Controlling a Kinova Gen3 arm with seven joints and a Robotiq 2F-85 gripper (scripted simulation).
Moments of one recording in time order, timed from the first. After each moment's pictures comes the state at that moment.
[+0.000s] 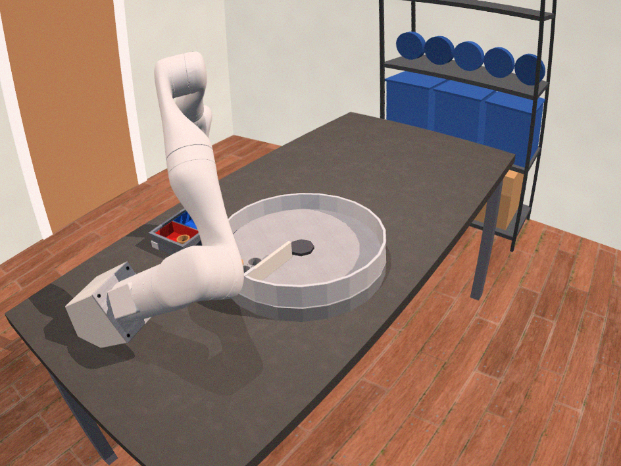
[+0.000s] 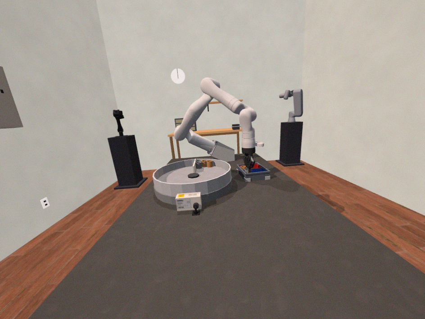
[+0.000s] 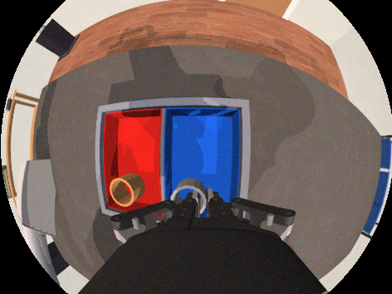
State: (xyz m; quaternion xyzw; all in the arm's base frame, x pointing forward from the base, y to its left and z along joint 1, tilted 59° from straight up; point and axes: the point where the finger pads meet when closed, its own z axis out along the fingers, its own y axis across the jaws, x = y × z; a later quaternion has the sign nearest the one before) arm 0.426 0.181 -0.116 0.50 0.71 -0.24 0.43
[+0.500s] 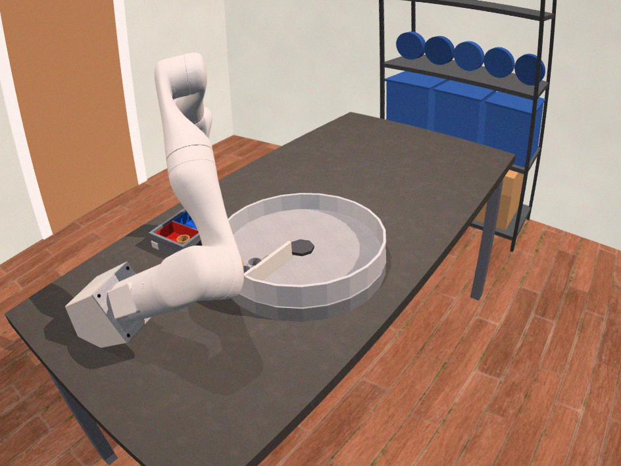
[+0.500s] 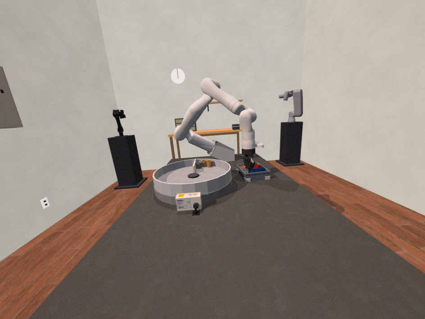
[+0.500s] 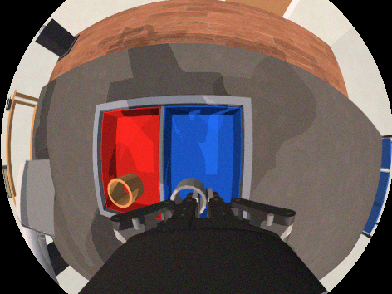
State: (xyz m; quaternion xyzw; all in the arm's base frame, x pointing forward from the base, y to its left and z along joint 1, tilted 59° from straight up) arm 0.427 0.176 -0.119 0.50 0.71 -0.24 0.43
